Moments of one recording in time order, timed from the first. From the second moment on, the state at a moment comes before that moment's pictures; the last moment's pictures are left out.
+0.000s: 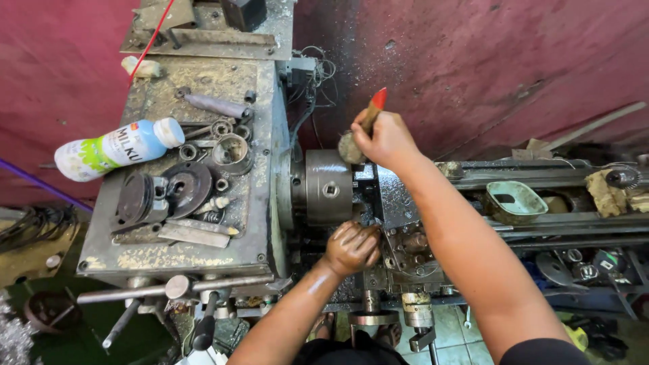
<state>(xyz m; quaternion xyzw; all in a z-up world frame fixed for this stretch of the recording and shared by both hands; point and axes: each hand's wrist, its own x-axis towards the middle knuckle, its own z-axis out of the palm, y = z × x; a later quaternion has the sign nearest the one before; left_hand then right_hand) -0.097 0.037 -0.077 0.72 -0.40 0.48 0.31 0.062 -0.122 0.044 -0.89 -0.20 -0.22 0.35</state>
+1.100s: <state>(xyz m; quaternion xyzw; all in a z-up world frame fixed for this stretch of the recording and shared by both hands) -0.105 0.068 -0.065 0.73 -0.37 0.41 0.41 -0.019 -0.127 0.059 -0.93 -0.35 -0.05 0.13</state>
